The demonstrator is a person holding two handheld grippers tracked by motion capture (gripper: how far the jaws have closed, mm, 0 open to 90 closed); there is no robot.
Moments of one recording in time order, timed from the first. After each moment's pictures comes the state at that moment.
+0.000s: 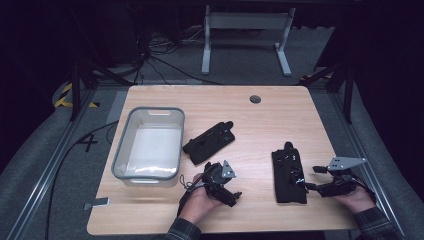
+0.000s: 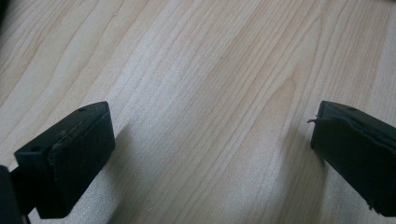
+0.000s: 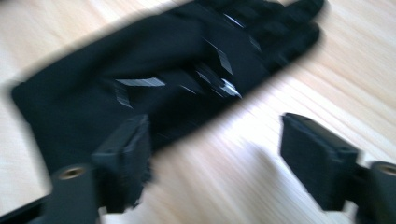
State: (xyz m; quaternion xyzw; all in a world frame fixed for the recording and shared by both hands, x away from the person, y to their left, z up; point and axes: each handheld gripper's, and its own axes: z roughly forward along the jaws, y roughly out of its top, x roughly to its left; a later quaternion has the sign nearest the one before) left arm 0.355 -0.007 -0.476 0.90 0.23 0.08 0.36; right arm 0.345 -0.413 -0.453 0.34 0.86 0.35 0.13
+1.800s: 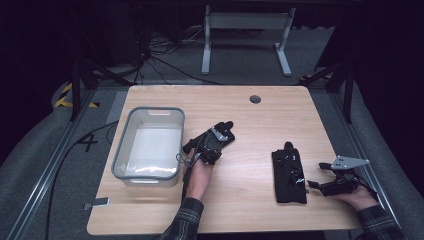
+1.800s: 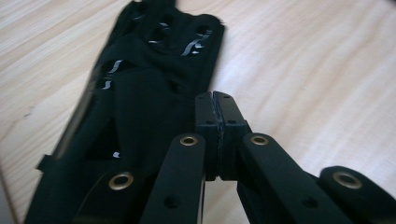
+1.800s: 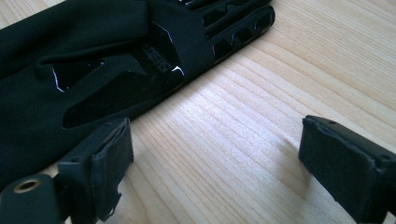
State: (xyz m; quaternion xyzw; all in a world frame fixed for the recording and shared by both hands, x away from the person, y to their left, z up) left arm 0.429 0.005 -0.432 0.85 0.39 0.18 0.31; right arm 0.351 -0.428 -0.467 0.35 0.85 0.36 0.16
